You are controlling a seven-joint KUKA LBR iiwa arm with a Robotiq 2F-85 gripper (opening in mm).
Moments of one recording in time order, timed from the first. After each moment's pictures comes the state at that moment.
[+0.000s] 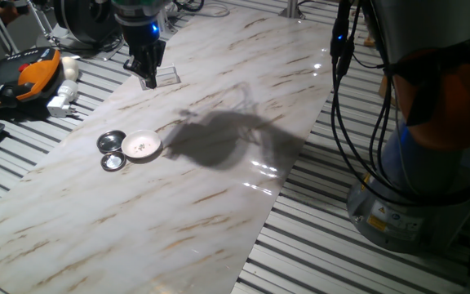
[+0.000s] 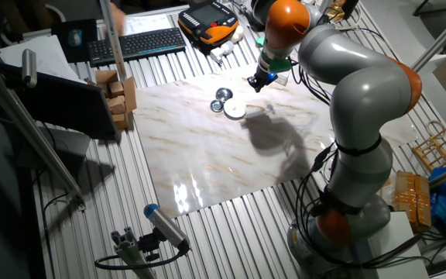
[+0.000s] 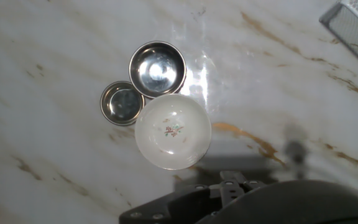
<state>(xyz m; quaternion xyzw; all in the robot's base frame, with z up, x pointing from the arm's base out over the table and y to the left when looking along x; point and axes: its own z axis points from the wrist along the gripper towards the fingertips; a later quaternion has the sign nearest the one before) 0.596 0.037 0.193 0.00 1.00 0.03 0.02</state>
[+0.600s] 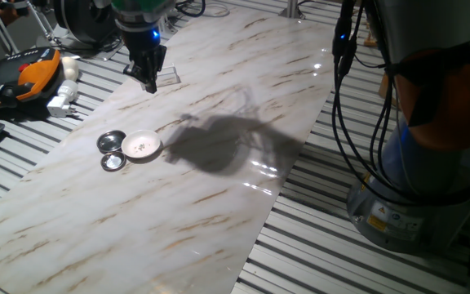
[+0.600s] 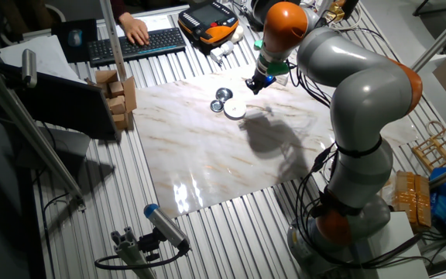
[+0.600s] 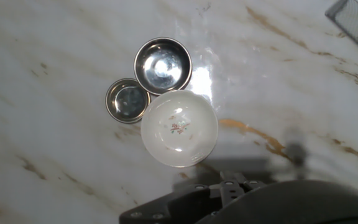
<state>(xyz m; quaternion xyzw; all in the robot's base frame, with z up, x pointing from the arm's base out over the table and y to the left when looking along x) 0.593 0.044 0.191 0.01 1.00 0.03 0.02</state>
